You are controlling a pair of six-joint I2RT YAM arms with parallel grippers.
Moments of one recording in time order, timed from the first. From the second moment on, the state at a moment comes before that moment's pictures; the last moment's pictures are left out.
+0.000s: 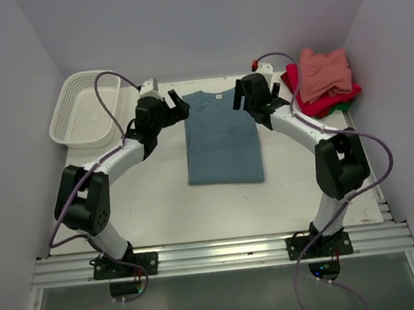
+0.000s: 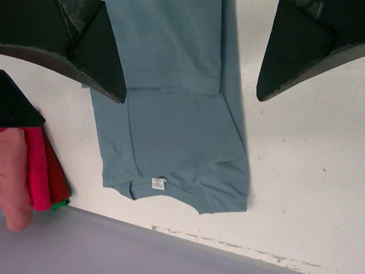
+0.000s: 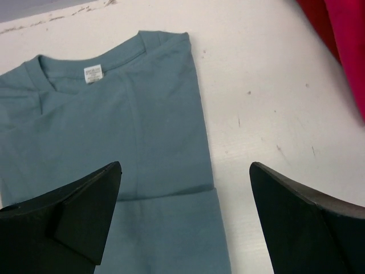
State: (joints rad) left arm -0.37 1.73 1.13 0.25 -0.06 -0.55; right arm 0.41 1.84 1.42 -0.20 0.50 0.42
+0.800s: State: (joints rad) left arm -0.46 1.28 0.60 0.05 0.30 -0.49; right arm 0.42 1.26 0.62 -0.19 0.09 0.56
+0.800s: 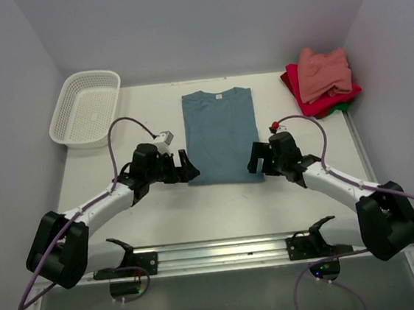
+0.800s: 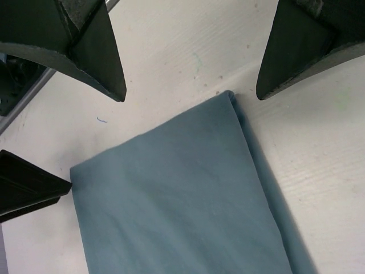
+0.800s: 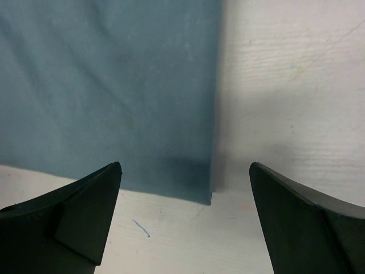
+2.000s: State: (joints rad) left arm -0.41 1.65 0.55 0.38 0.53 -0.52; right arm 0.43 1.25 0.50 -0.10 -0.03 0.65
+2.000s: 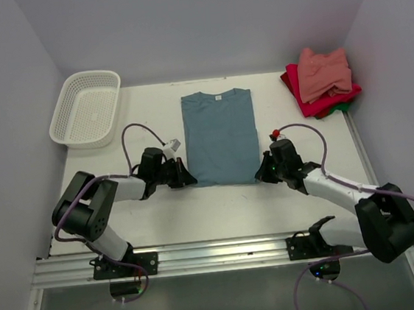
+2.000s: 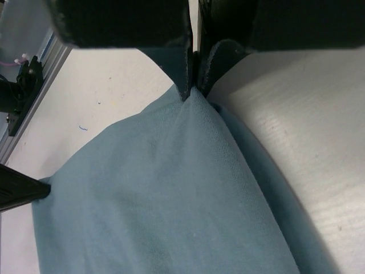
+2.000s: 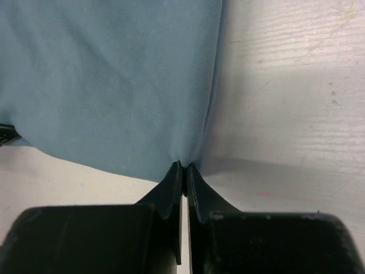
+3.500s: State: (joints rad) left arm -0.62 1.01 0.64 -0.16 -0.02 -0.57; right arm 0.67 1.13 0.86 -0.42 0.38 0.49
